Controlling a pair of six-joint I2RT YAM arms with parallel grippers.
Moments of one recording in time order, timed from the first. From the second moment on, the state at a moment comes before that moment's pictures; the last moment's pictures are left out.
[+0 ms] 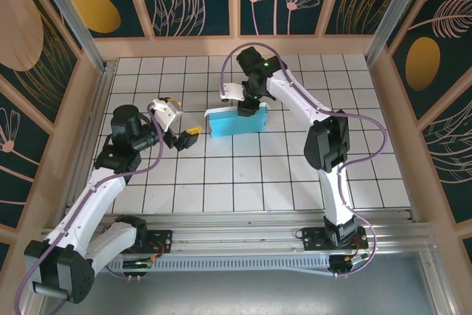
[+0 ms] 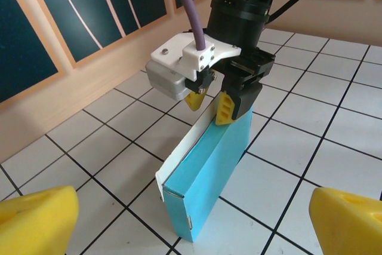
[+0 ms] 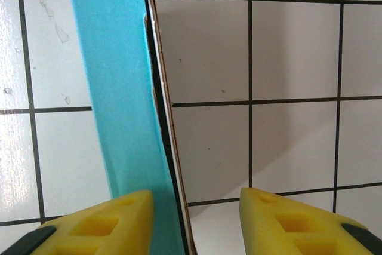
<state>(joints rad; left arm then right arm) -0.24 0.97 0.73 -0.06 0.60 0.28 0.58 2.16 2.12 -1.15 -0.21 -1.04</state>
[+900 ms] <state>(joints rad) -0.24 1.20 0.91 -0.03 0.27 -0.27 0.48 1.95 1.90 -0.84 -0.55 -0.65</state>
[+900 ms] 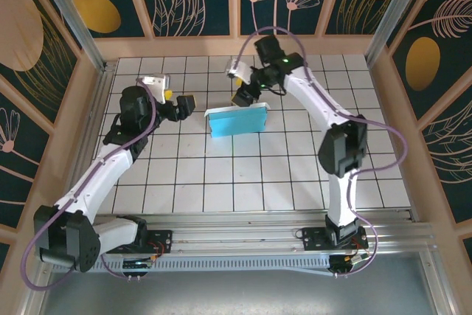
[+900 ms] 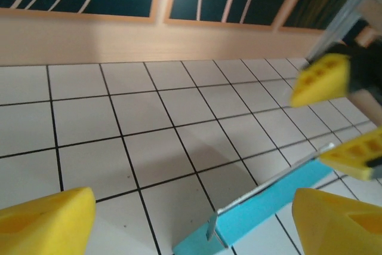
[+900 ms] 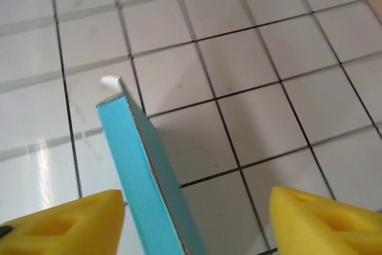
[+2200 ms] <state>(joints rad) -0.29 1.51 1.11 -0.30 0.53 -0.24 0.24 1.69 1.23 -0.37 -0.72 0.16</state>
